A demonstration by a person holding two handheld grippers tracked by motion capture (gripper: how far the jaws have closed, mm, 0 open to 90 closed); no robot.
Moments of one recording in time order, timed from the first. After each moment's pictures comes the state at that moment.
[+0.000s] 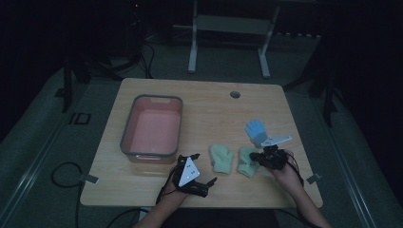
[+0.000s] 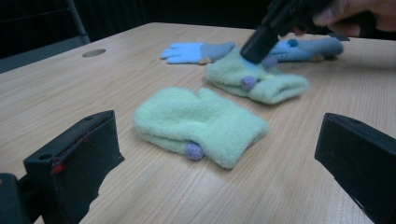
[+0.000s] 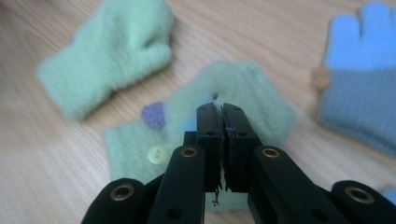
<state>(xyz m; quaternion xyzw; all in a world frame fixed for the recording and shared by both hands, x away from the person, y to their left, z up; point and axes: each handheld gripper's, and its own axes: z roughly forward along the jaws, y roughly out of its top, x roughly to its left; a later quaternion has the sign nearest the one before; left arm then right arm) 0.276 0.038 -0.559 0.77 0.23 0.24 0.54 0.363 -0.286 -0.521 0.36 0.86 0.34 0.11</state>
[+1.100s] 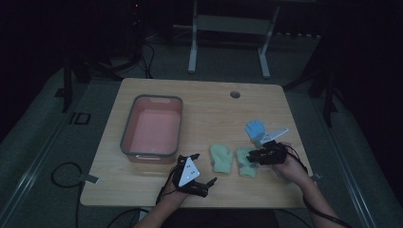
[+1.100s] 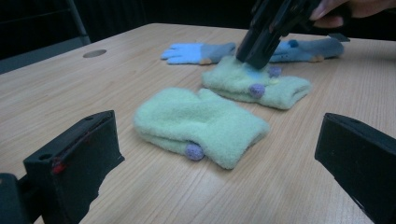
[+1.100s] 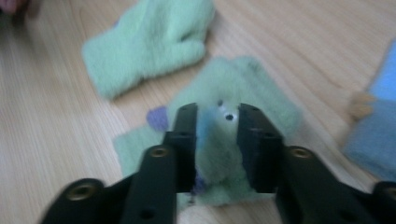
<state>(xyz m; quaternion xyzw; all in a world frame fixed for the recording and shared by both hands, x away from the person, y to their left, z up) 0.276 0.038 -0.559 0.77 0.23 0.24 0.54 0.386 -0.290 -0.517 0.27 0.90 0.34 0.03</state>
